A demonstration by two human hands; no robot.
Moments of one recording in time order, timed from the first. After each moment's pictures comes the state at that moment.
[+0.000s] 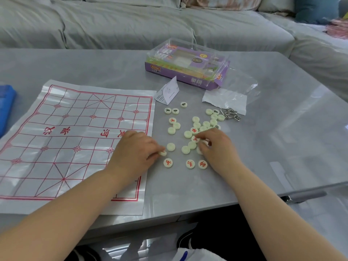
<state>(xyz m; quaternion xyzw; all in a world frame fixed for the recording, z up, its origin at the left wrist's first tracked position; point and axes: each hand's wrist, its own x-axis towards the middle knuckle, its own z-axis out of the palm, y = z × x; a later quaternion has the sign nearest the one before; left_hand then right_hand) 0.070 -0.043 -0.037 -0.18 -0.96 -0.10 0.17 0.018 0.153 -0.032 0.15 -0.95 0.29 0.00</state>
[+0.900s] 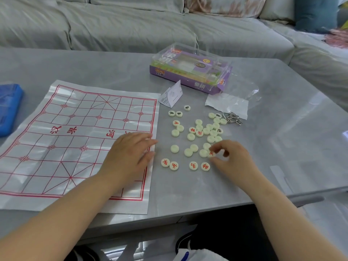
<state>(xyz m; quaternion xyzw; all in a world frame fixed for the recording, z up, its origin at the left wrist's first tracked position) 0.087 -0.060 -0.039 -0.10 -0.98 -0.12 0.15 0.038 0.177 -0.018 0.13 -0.95 0.29 -0.02</state>
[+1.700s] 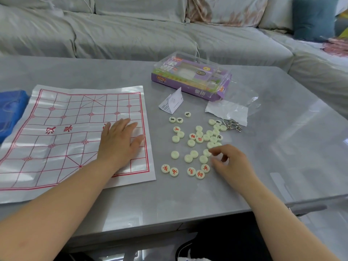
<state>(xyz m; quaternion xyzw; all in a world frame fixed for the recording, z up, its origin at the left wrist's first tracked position) 0.053 -0.082 -0.031 0.10 -0.99 -0.12 0.03 0.035 0.176 -0.021 0.13 -0.93 0.33 -0.01</state>
